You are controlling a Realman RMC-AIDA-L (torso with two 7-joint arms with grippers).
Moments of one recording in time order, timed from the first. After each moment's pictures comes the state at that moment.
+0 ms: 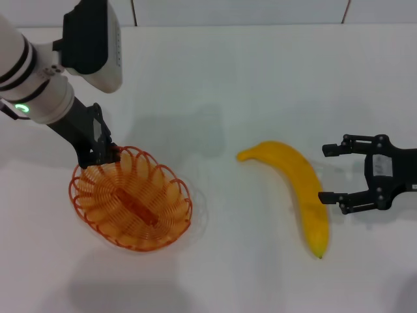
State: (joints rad) left arm -0.86 -2.04 1.24 0.93 2.68 1.44 -1.74; right arm 0.51 1.96 -0.54 -0.55 -2.24 -1.67 0.96
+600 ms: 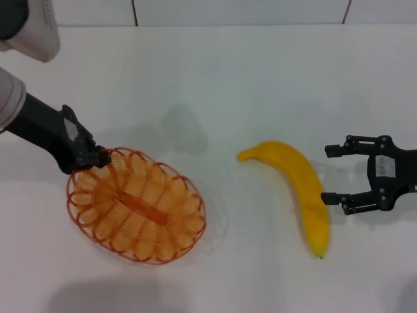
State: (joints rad) left arm -0.73 -2.04 1.01 1.16 2.58 1.70 -1.84; right arm 0.50 1.95 -0.54 -0.55 -2.24 -1.67 0.96
